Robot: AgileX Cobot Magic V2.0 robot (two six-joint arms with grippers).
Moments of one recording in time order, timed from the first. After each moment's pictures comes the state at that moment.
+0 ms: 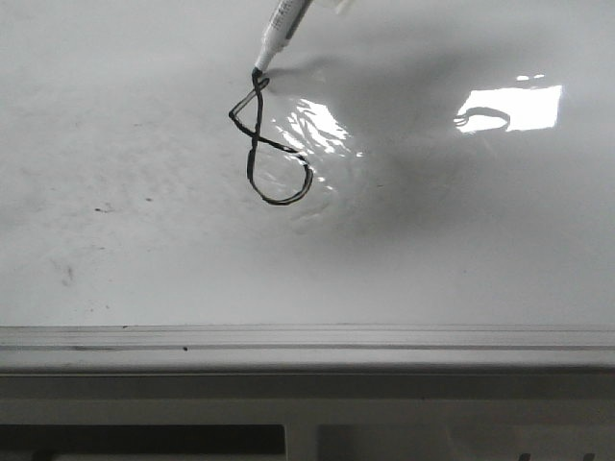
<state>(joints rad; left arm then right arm) -0.72 0.60 -0.28 0.33 -0.26 -0.16 0.70 1.10 -1.05 0.07 0.55 -0.06</state>
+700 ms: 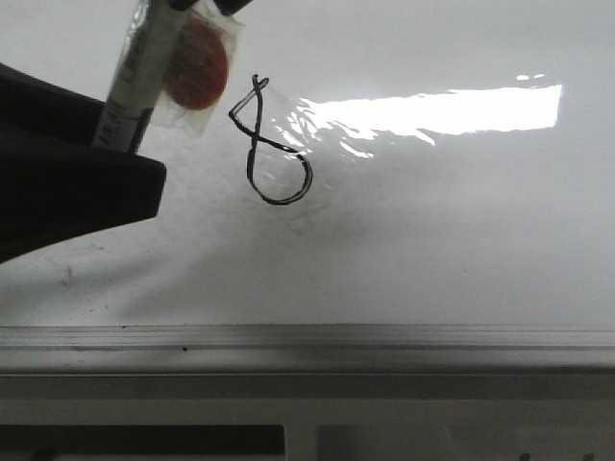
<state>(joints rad) -0.79 0.96 -0.28 0.49 -0.46 -0.17 0.96 1.17 -1.05 0.07 0.60 -0.03</state>
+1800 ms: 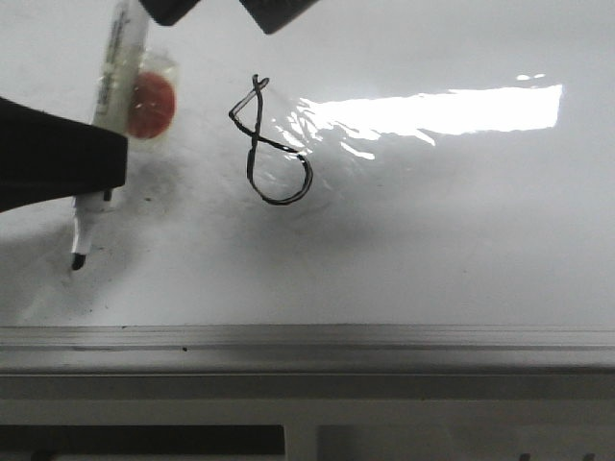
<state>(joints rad) -0.80 0.97 -0.28 -0.01 -0.36 -0.28 0.96 1.17 -1.05 0.07 0.64 -0.03</state>
